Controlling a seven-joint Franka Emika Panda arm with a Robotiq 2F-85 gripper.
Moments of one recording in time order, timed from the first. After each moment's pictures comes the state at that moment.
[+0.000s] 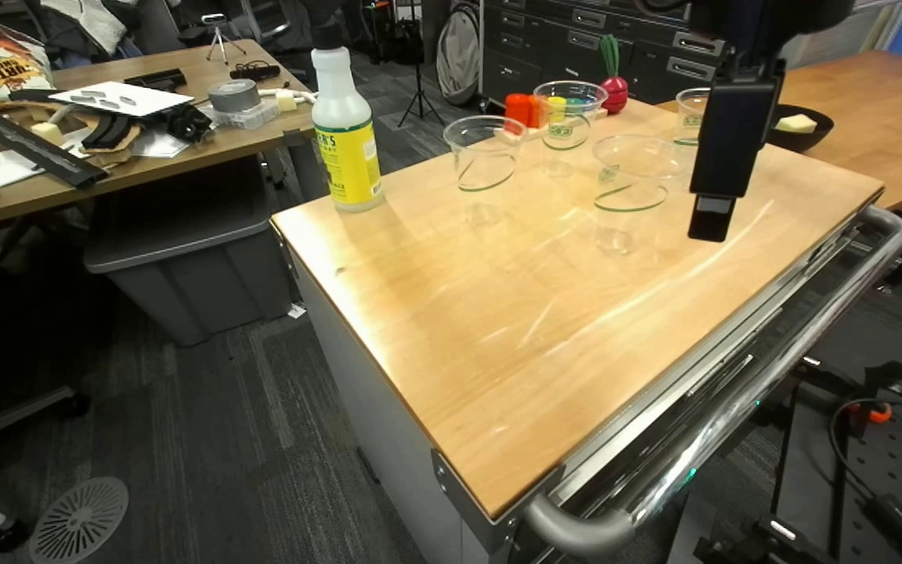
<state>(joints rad) 0.08 -0.37 0.10 -2.51 0.01 1.99 0.03</state>
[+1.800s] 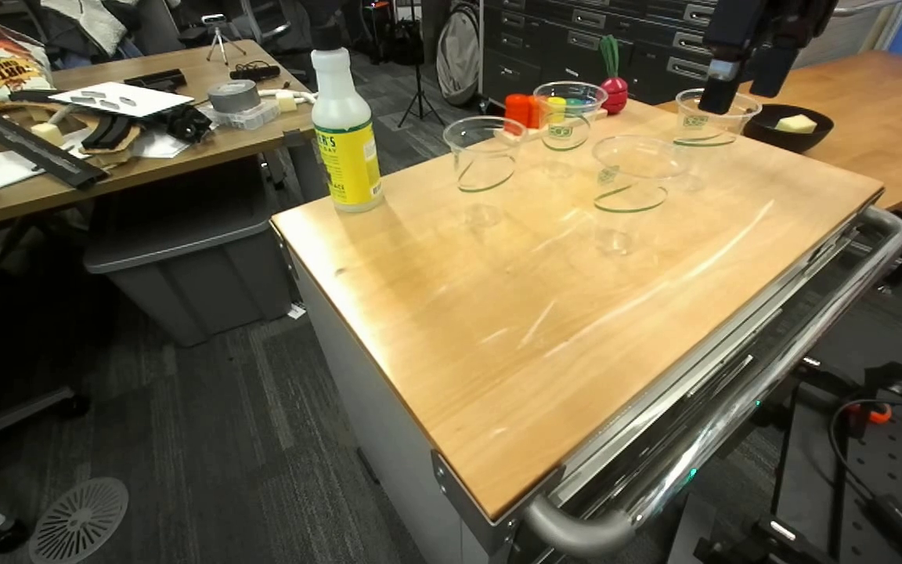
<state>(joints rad) -0.06 -0.45 -0.09 -2.52 0.03 2.06 0.08</state>
